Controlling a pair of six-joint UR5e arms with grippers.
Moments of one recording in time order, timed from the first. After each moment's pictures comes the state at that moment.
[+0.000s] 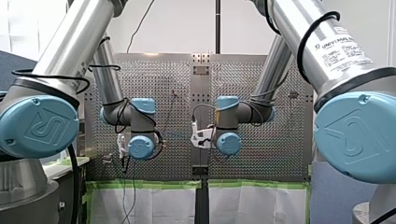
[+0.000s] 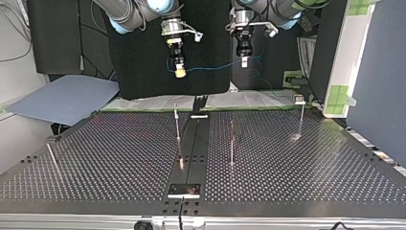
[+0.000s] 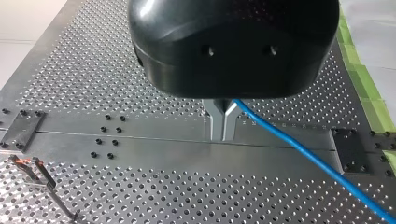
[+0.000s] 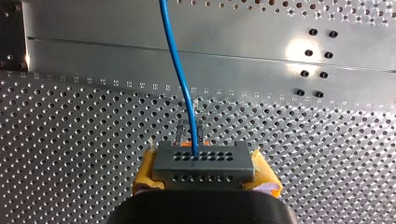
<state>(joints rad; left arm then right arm) -0.55 -1.99 -2.39 -1.89 -2.15 -1.62 2.37 -1.00 2.02 -1.04 1.83 1.47</state>
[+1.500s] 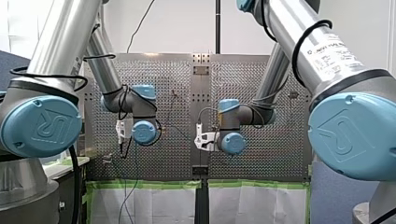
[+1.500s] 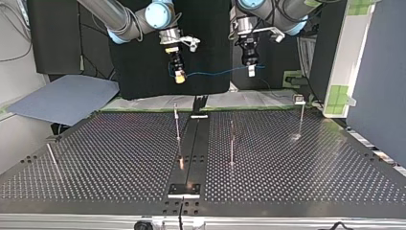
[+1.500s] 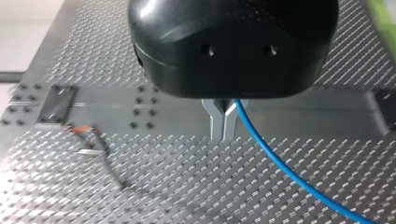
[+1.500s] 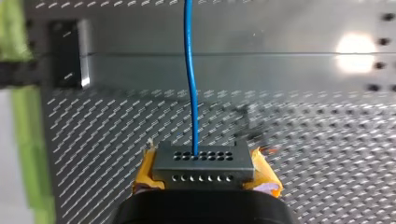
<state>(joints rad) -0.51 -1.85 -2.33 -2.03 -2.21 -1.58 2.31 -0.96 1.93 -0.89 1.72 1.63</state>
